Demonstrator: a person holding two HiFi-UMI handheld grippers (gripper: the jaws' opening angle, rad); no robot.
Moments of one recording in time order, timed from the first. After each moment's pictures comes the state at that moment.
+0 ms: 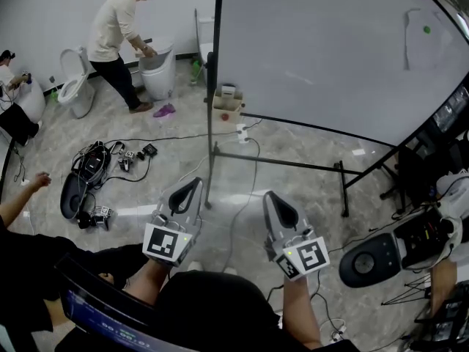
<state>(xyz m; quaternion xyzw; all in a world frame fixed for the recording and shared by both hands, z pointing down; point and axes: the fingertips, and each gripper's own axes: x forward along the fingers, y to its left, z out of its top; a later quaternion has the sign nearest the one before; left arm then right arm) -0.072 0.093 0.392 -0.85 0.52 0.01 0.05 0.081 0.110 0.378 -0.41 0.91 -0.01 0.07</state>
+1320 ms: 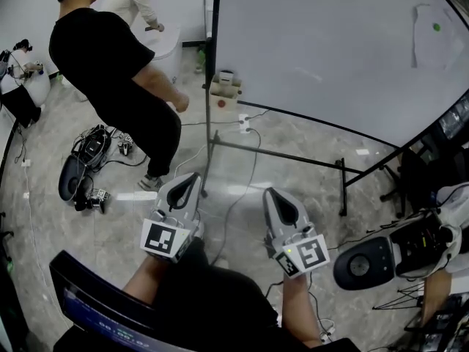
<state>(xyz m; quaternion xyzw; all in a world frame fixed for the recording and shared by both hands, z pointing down) -0.035 0.102 0.414 -0.84 0.55 0.01 0.03 0.121 0.111 0.397 -0.39 0.92 -0.02 0.06</state>
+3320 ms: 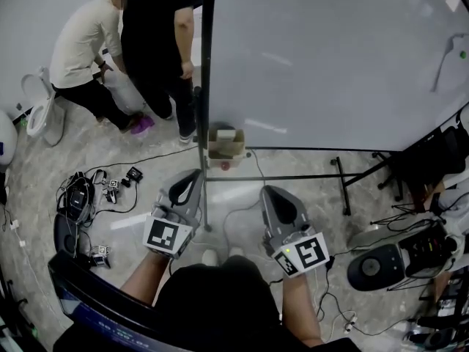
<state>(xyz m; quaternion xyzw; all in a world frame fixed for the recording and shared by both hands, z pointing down) -0.126 -0.201 0.409 -0.89 0.45 0.01 0.03 0.009 -0.153 0.382 -0.47 0.88 -0.01 0.05</state>
